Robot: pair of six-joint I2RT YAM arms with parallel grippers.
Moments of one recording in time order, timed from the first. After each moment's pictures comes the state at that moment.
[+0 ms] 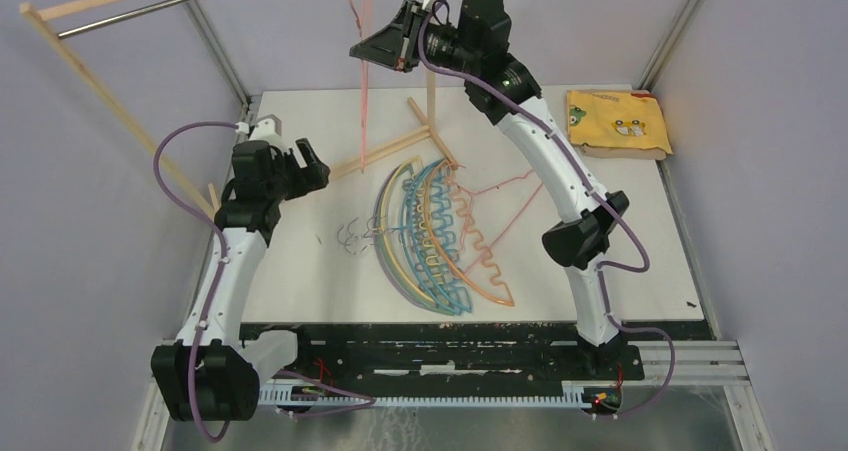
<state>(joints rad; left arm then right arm) 0.02 1.07 0.92 -0.36 0.11 -0.29 0.64 2.12 2.55 -0.28 -0.63 0.75</state>
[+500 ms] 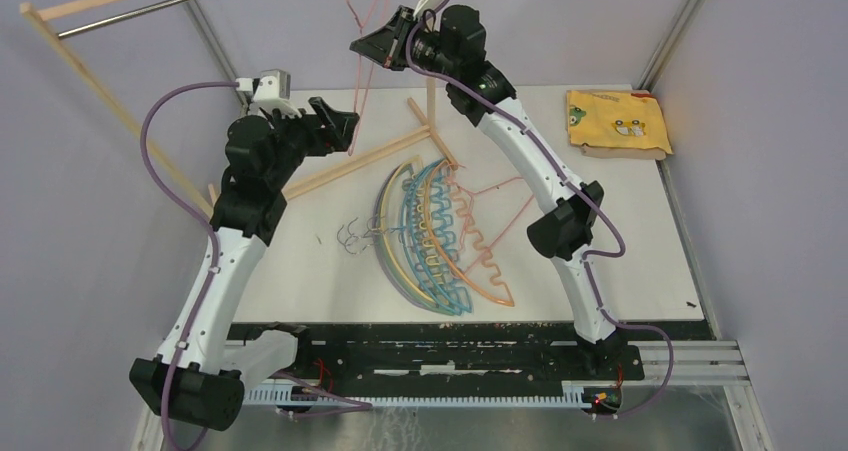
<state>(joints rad) -0.17 1.06 1.13 -0.17 0.15 -0.36 0.64 2.30 2.62 -0.17 -0.40 0.75</state>
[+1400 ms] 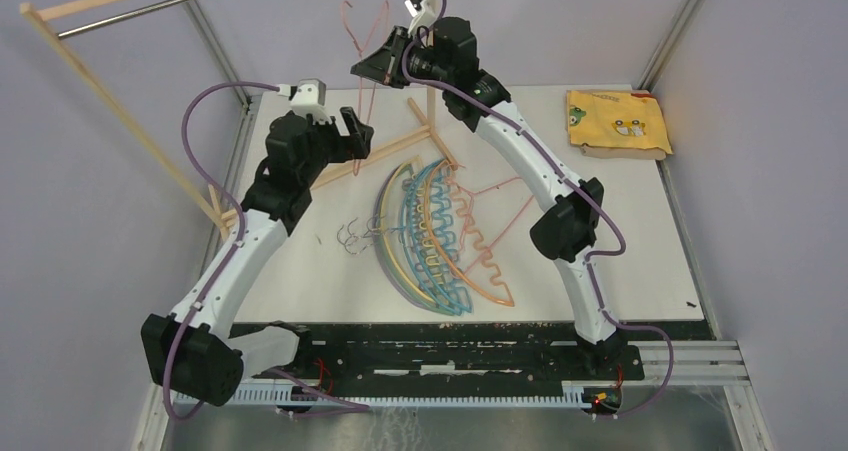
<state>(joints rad) -0.29 1.15 1.07 -0.10 0.00 -0.26 0.64 2.27 2.48 -0.20 -0.45 0.76</state>
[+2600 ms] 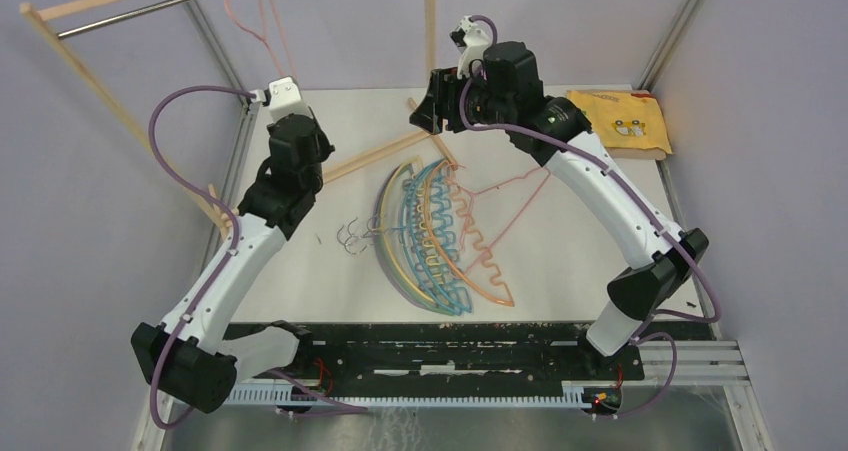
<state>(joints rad) -0.38 1.15 1.14 -0.21 -0.60 -0.28 0.64 1.69 1.93 -0.57 -0.25 0.39</state>
